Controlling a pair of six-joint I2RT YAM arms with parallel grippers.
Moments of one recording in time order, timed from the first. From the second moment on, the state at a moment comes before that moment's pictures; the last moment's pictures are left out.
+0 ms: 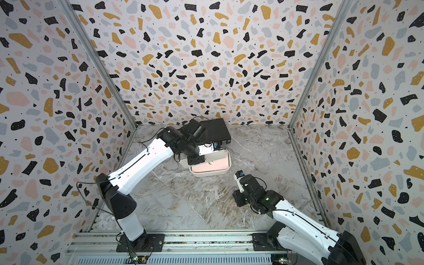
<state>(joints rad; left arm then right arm) -0.72 1.84 1.96 -1.27 0.03 0.76 0.74 0.89 0.53 -0.53 -0.04 0.34</state>
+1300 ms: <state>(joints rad) -0.63 2.37 2.38 -1.41 0.20 0.85 0.74 0.94 0.53 -0.57 -0.07 0.32</state>
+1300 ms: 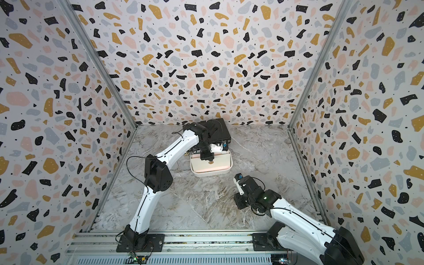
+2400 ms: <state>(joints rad) -0.58 0.93 0.77 -0.29 -0.32 0.19 0.71 1.00 0.69 -0.38 0.45 0.17</state>
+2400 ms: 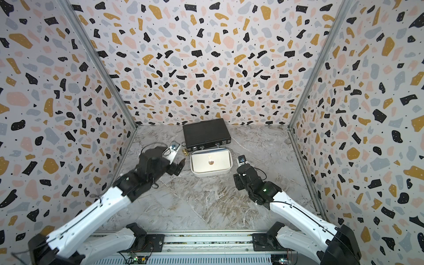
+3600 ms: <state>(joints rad) -0.03 1.44 0.33 0.71 -0.12 0.04 0.03 1.52 0.32 0.76 0.24 -0.07</state>
